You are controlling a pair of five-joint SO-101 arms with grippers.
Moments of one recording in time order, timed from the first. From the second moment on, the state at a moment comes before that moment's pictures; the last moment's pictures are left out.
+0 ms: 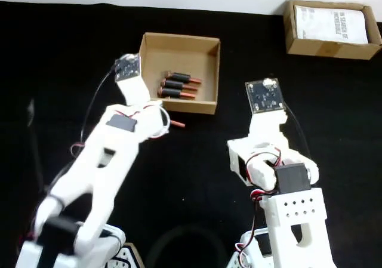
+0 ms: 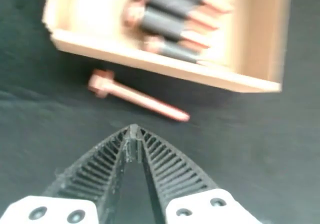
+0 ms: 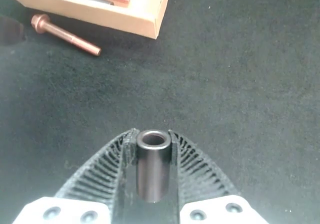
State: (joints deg) left arm 11.3 -19.0 42.9 36.3 32.9; right arm -16.5 -54.4 45.2 69.8 2.1
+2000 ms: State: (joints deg) left arm 4.9 21.8 11.0 53.0 45.7; right arm -17.6 -54.4 45.2 69.0 2.1
